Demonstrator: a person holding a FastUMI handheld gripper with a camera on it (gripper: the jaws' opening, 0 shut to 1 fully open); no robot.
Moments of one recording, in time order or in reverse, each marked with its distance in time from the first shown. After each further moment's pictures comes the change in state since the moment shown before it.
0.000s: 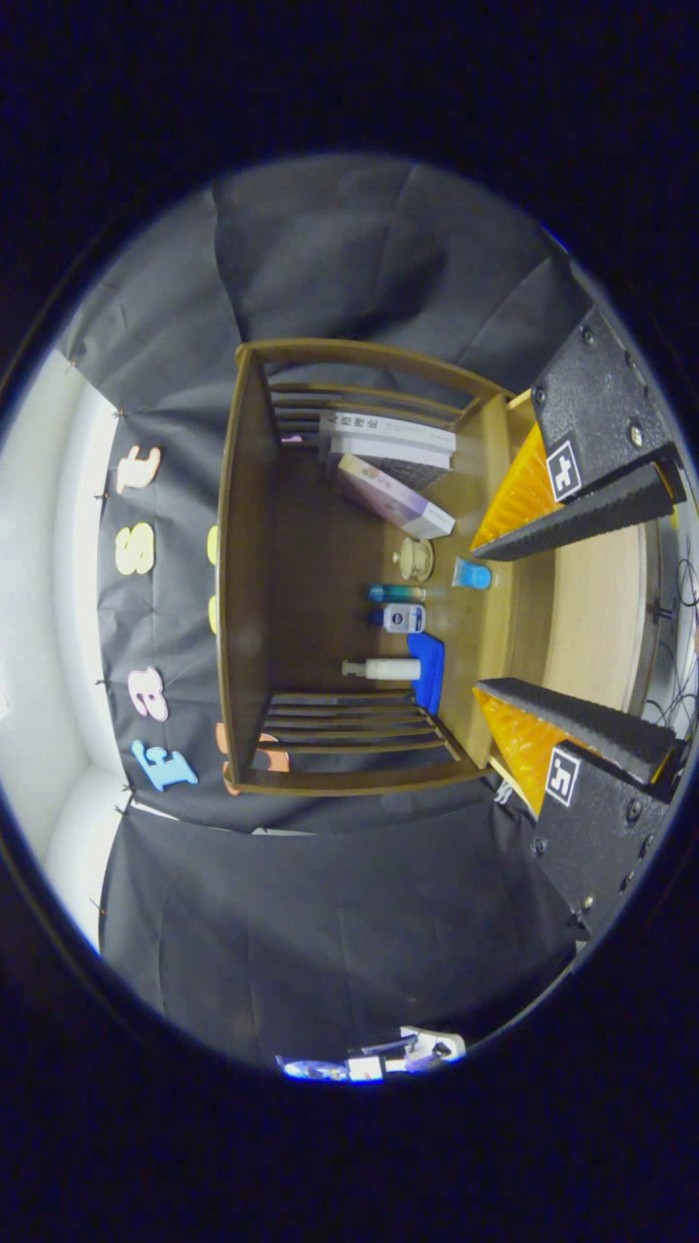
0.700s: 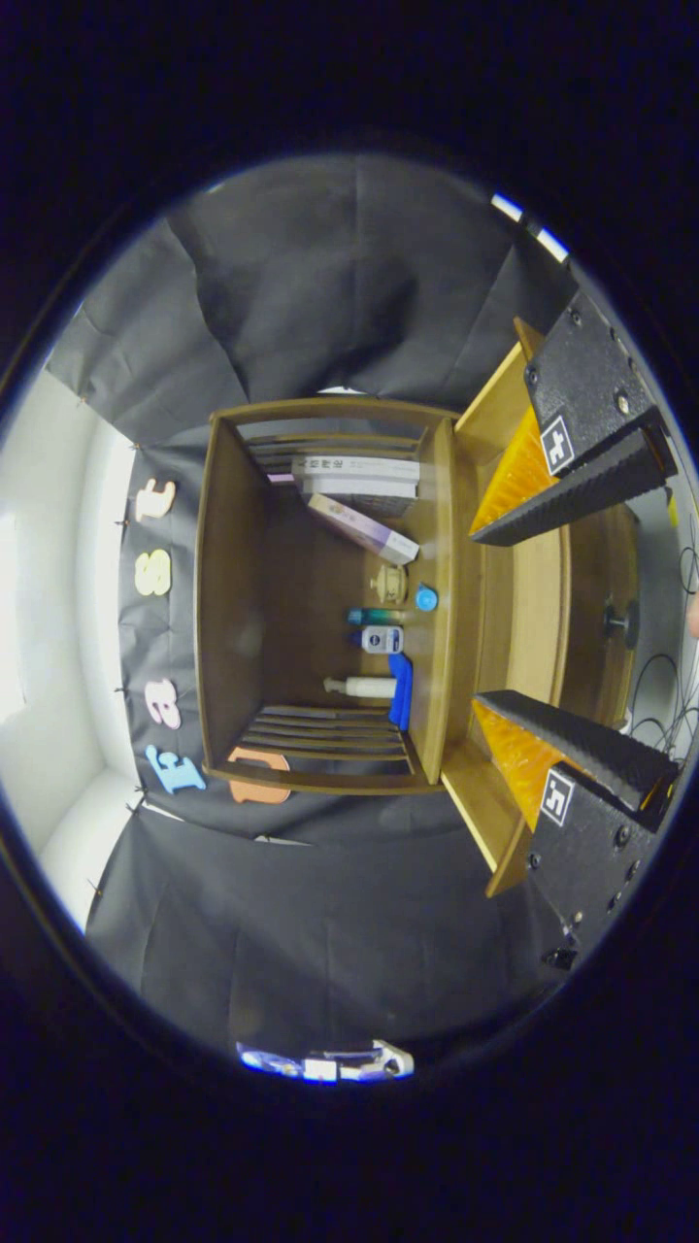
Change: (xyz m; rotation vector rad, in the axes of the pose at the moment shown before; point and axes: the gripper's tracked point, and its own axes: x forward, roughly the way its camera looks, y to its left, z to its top) arm -0.047 -0.009 -0.105 0.000 -0.126 -0.091
